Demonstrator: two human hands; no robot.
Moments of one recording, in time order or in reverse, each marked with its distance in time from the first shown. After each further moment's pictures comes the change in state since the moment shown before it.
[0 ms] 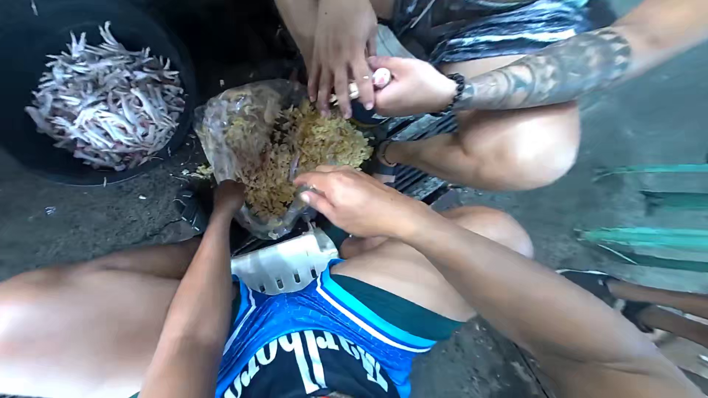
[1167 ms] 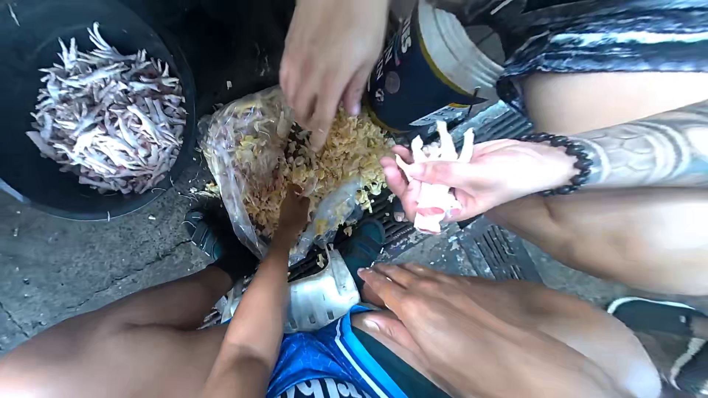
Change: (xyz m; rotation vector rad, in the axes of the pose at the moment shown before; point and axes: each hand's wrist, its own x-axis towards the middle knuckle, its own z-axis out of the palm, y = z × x) left_hand 0.065 0.063 0.117 -0.056 -0.187 0.169; right_hand -0.011 0.044 -0.041 -0.091 -0.329 0.205
